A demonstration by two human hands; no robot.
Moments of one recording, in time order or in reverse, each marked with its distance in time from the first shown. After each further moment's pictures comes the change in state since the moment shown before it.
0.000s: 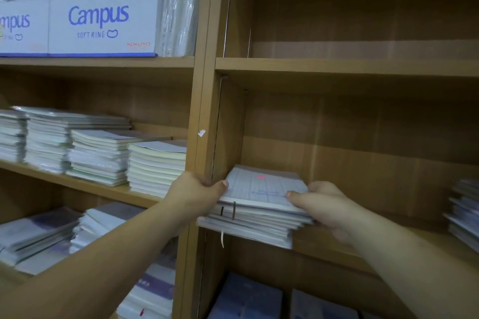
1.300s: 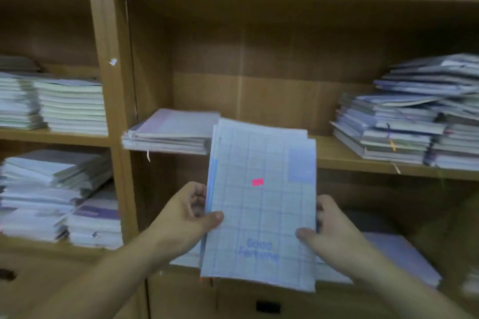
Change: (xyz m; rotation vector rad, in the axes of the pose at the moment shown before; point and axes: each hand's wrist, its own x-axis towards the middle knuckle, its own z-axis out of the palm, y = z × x) left_hand -0.174 -0.030 0.108 -0.391 -0.510 0.087; right_hand -0.193 0.176 -0.095 -0.094 0.018 0.106
